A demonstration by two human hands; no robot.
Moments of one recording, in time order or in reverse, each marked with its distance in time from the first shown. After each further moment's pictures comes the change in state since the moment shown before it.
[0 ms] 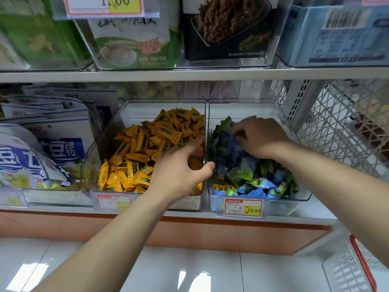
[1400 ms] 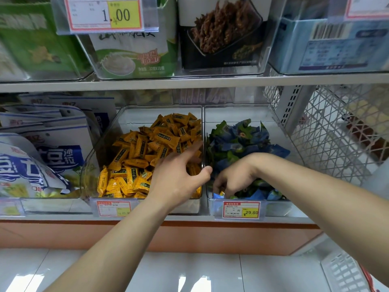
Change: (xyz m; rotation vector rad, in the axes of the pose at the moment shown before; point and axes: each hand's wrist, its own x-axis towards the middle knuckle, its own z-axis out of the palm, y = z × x) left_hand -0.002 -0.002 0.001 -0.027 0.024 0.031; right_hand -0.012 -0.058 0.020 0.139 -1.067 -0.160
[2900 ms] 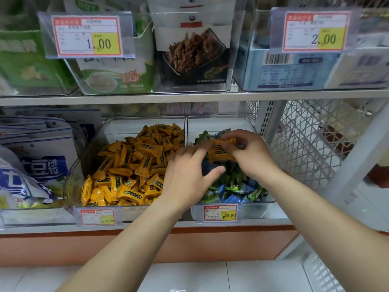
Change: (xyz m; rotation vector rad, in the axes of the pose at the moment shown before) left_hand 0.016 0.054 0.027 0.154 0.087 0.162; right_hand -0.050 0.051 0.023 0.775 1.439 -0.196
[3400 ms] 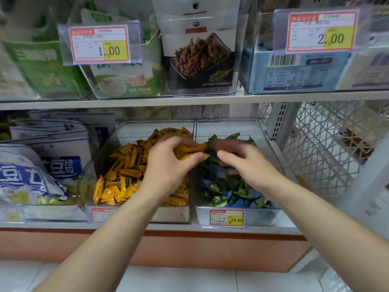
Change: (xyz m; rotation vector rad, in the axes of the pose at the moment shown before) left_hand 0.006 -0.026 -0.043 -0.332 0.200 -0.085; right_hand -0.020 -0.012 0.006 0.241 -0.334 0.124
